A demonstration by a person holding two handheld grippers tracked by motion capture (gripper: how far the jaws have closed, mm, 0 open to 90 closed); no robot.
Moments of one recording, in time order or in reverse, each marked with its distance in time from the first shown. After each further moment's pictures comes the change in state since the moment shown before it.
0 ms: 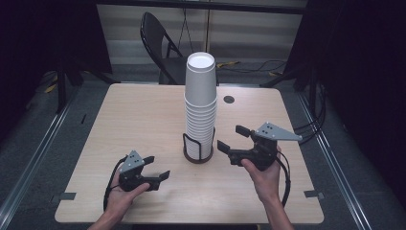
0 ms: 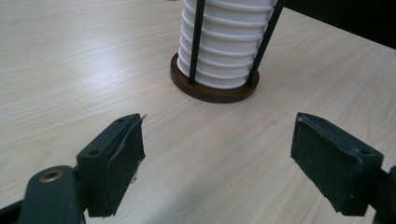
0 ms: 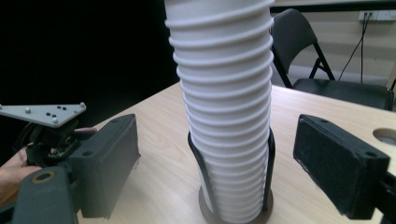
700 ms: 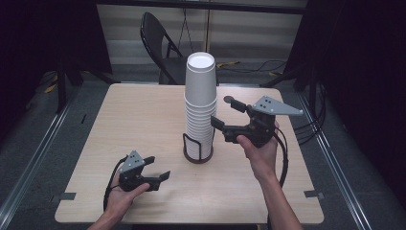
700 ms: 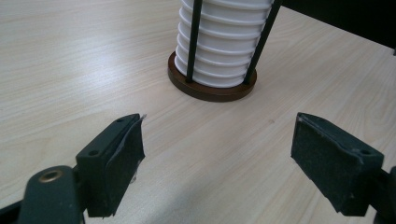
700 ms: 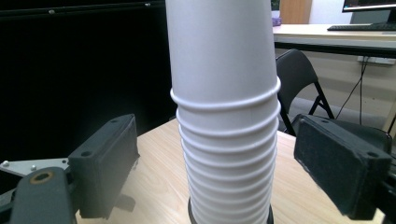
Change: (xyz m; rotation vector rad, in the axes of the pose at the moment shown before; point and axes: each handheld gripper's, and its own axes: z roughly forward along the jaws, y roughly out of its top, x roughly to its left) left arm 0.000 0.000 0.000 0.004 -0.010 0.001; right arm 0.005 0.063 0.015 -0.080 0.029 -0.065
